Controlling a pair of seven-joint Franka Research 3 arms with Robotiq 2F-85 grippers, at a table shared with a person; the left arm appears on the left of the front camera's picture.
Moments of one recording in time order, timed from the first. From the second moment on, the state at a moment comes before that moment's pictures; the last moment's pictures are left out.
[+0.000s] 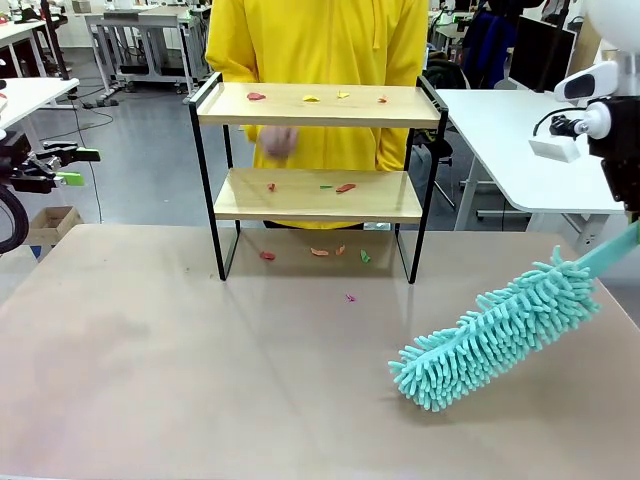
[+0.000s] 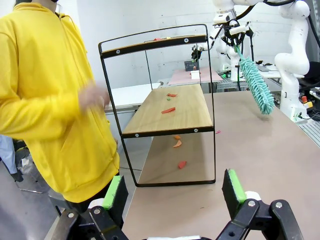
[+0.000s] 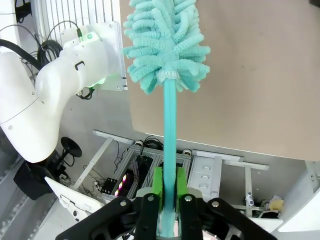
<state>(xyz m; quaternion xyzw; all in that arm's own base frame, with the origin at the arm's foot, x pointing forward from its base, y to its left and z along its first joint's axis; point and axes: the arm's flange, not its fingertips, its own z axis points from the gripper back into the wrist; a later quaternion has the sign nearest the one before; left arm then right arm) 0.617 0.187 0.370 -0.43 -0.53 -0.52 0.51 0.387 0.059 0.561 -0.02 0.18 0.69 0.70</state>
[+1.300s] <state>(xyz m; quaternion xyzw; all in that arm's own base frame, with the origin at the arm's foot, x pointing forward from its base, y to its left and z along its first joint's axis) 0.617 0.187 0.370 -0.43 -0.53 -0.52 0.51 0.387 0.059 0.561 -0.02 0.18 0.69 0.70</state>
